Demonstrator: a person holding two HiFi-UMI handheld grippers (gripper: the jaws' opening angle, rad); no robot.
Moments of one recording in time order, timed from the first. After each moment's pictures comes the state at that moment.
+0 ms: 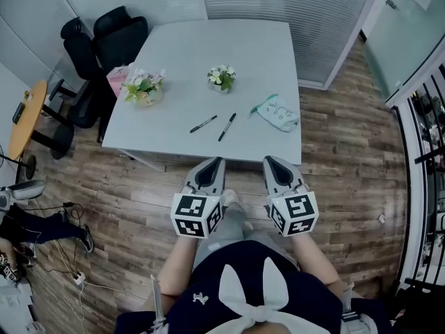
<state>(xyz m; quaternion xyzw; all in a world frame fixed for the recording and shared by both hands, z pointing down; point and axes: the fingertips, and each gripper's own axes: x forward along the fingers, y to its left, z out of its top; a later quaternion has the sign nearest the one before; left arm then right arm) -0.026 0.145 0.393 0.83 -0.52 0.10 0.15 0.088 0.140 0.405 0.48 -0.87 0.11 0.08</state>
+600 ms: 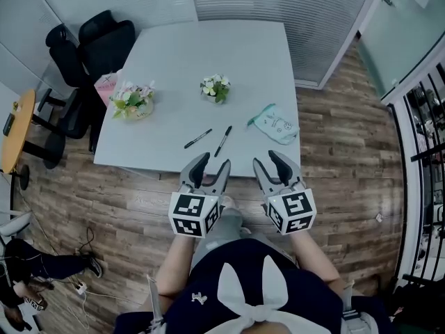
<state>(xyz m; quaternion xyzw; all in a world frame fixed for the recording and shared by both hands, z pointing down) -0.027 0.067 0.398 0.85 -0.50 0.11 0.15 0.080 0.065 0.407 0.49 -0.86 0.11 0.09</state>
